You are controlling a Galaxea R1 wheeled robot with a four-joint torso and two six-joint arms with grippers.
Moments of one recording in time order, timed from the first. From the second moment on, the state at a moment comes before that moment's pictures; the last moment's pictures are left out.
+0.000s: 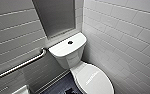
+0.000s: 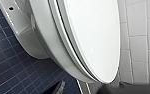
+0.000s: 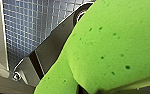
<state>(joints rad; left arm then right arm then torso) 0.74 2.77 -1.87 -0.20 0.03 -0.24 -1.52 2.47 -2.02 -0.30 0.40 0.70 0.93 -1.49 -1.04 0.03</state>
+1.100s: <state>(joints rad) 0.70 2.87 -1.95 -0.22 -0.05 -0.41 -1.49 2.51 -2.06 -0.30 0.40 0.70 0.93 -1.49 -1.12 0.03</state>
